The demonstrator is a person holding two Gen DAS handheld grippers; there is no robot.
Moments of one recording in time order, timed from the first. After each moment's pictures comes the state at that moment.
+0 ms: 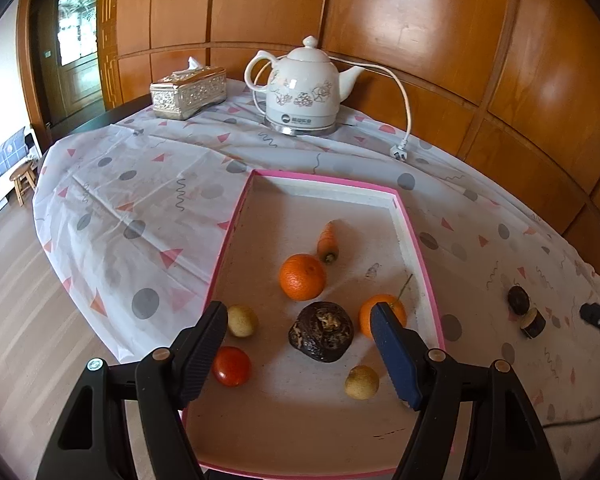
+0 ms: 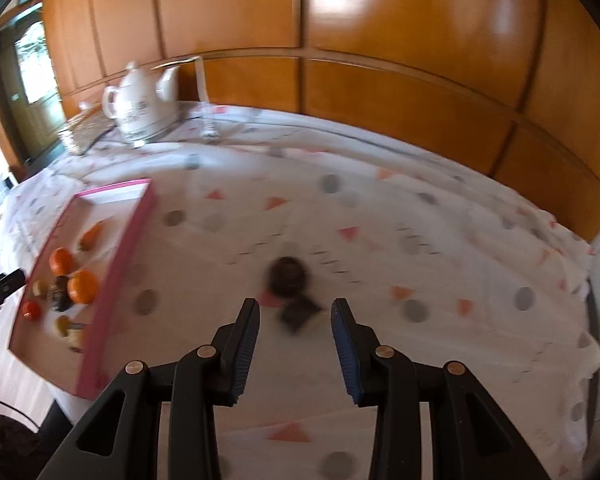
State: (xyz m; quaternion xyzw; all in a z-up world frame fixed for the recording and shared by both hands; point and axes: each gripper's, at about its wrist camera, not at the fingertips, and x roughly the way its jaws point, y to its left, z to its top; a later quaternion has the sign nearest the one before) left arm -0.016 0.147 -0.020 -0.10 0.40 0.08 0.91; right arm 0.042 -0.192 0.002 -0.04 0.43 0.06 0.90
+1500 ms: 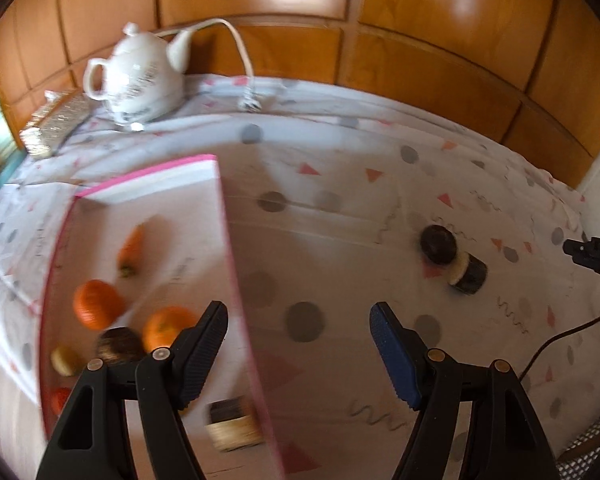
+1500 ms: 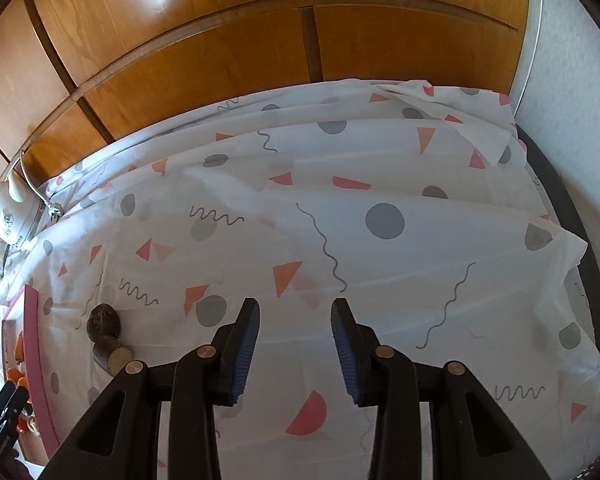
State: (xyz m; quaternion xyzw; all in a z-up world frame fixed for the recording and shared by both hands) left arm 0.055 0.001 -0.043 -0.01 0.47 -0.07 0.88; right arm 0.066 -0.372 -0.031 0.14 0.48 -0.10 0.86
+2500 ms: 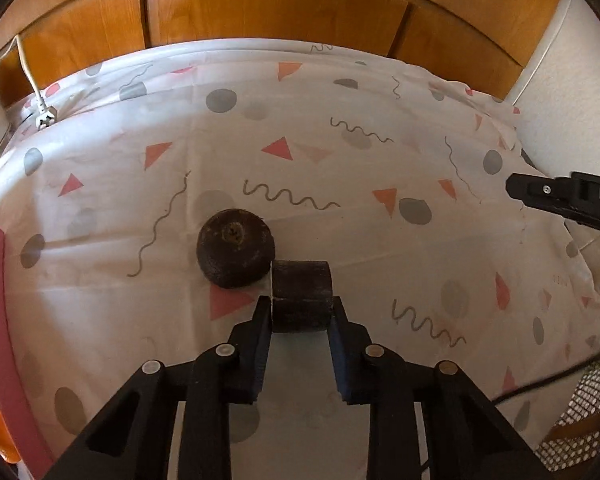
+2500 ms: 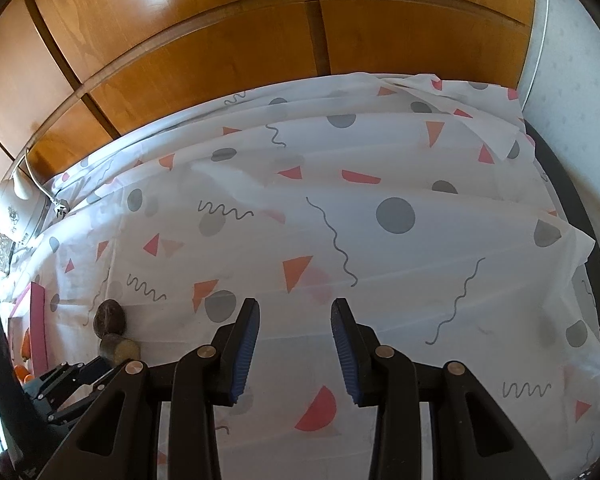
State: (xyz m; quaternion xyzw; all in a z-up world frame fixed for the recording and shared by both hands) left arm 0.095 -0.141 -0.087 0.05 0.51 -0.24 0.82; right arm 0.067 -0.368 -0.033 0.15 0.49 -0.09 0.85
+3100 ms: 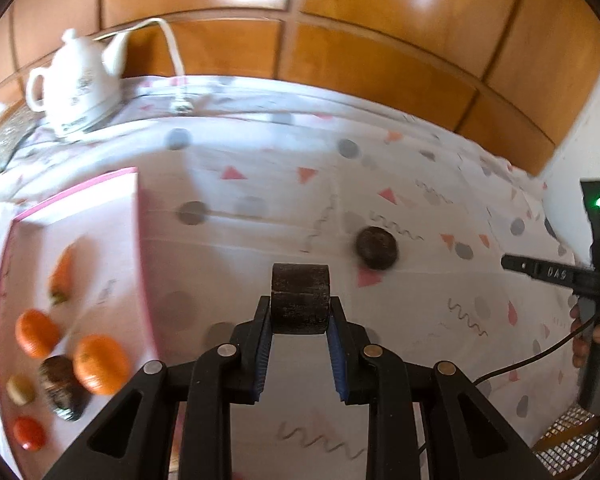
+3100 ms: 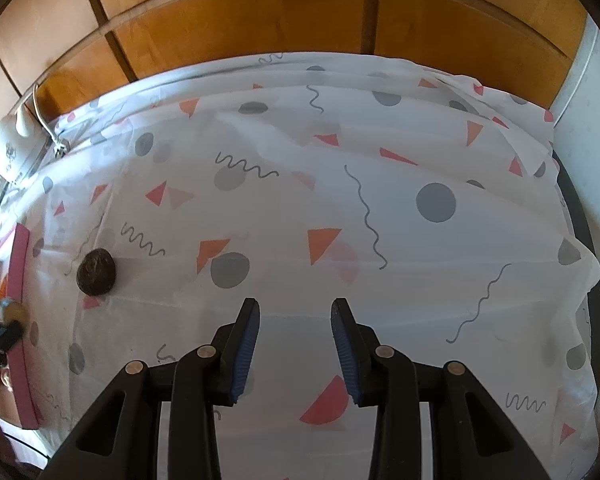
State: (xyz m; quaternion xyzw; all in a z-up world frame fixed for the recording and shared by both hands) left arm 0.064 -0.024 -0.035 -0.02 0.47 -0.14 0.87; right arm 0.076 -0.336 -0.055 0.07 0.53 -0.06 0.84
